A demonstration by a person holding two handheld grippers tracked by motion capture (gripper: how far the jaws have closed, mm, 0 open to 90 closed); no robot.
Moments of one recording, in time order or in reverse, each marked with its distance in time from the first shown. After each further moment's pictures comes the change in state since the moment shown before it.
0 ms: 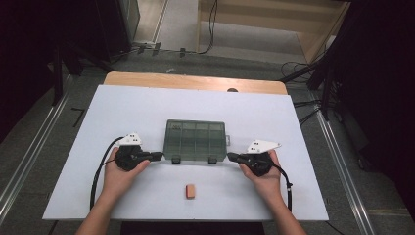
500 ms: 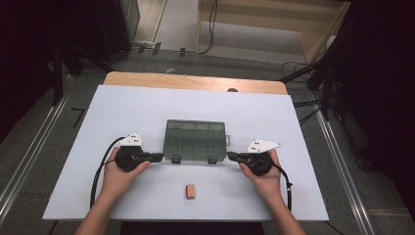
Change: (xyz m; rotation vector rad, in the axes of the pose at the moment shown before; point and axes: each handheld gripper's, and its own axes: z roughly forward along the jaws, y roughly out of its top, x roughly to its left) left arm -0.004 0.002 -0.002 0.013 -0.019 0.019; right arm 0.002 0.003 -0.002 -0.012 -0.002 -0.003
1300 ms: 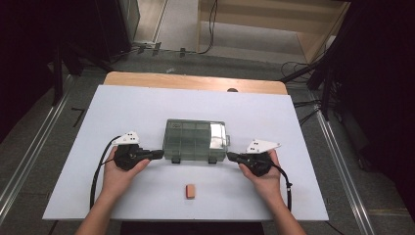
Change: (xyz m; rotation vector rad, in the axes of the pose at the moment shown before) left arm -0.002 0.004 -0.006 -0.086 -0.019 -0.029; right arm 0.002 0.000 0.001 0.013 -0.002 -0.008
